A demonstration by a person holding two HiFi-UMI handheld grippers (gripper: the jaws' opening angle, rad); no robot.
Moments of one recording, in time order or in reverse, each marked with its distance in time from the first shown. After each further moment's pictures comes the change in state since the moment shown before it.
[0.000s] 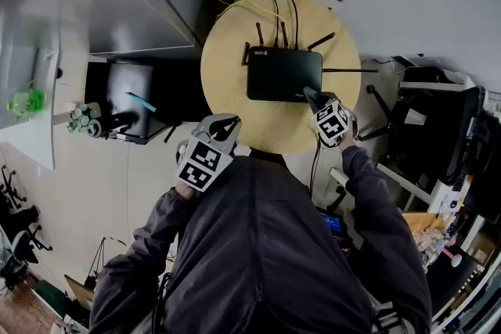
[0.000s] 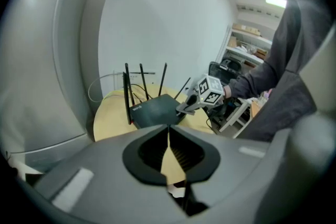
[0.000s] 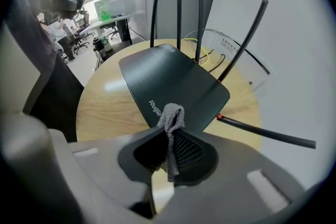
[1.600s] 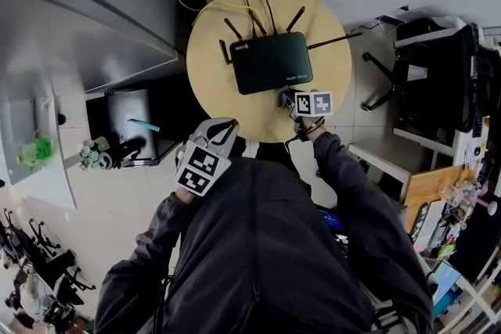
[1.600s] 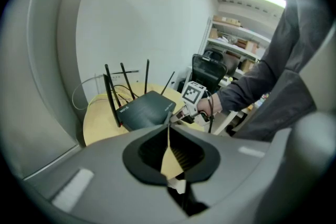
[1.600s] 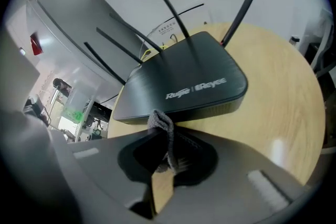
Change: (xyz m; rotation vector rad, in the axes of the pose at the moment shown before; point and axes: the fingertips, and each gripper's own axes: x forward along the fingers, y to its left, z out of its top) left arm -0.004 -0.014 -0.011 0.163 0.063 -0.134; right arm 0.044 0.063 0.010 1.047 -0.234 0.194
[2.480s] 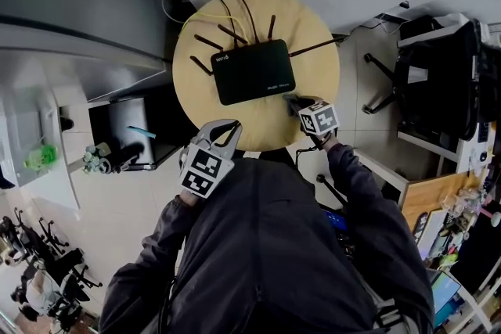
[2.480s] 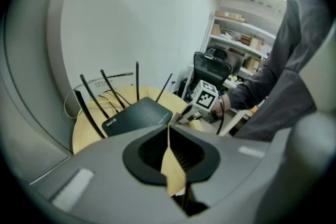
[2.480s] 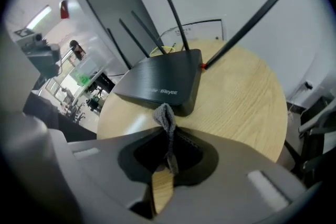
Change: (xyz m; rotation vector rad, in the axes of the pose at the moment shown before) left arm 0.051 -0.026 0.049 0.002 0.029 0.036; right arm -0.052 -0.055 -0.001 -0.374 0.052 -0.005
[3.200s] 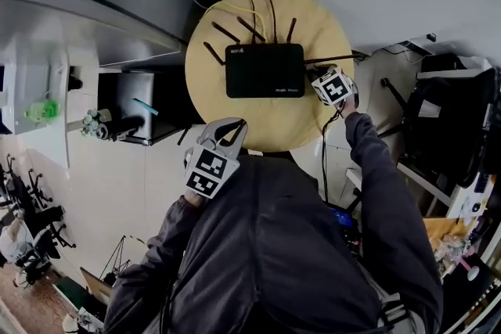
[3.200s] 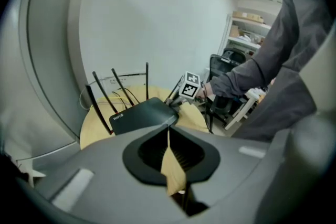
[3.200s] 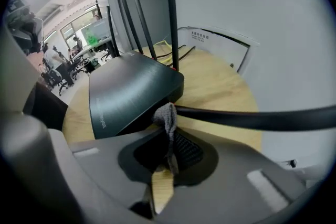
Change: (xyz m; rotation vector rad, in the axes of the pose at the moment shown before) left arm 0.010 -0.017 0.008 -0.127 -0.024 0.179; right arm 0.026 -0.091 0.093 -0.481 0.099 -0.072
